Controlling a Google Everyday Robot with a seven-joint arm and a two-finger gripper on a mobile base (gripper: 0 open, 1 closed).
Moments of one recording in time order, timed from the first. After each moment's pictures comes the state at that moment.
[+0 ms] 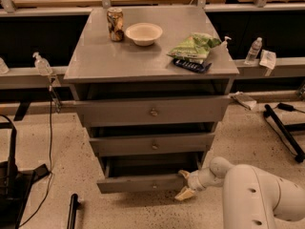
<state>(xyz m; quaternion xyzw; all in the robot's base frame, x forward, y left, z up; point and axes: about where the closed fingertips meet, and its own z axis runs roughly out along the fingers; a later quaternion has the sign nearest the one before) 0.569 -0.154 0.195 -0.59 0.72 0.28 0.24</state>
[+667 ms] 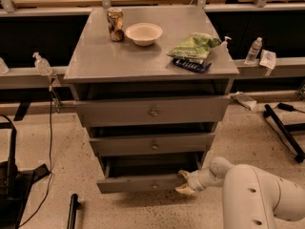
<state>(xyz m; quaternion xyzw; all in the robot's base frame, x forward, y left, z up) 0.569 -0.154 0.195 -0.59 0.72 0.28 0.24</state>
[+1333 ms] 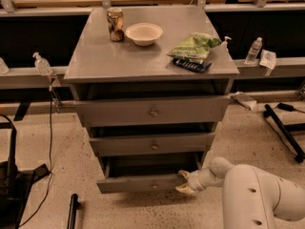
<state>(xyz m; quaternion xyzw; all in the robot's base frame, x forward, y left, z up) 0.569 -0.154 0.195 -0.59 0.72 0.28 0.24</state>
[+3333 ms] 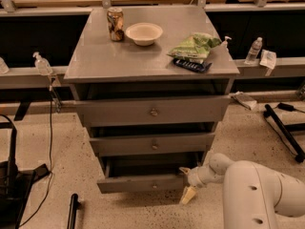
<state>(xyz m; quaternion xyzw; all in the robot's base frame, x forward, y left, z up) 0.583 -0.158 0.211 -0.60 0.72 0.26 0.24</state>
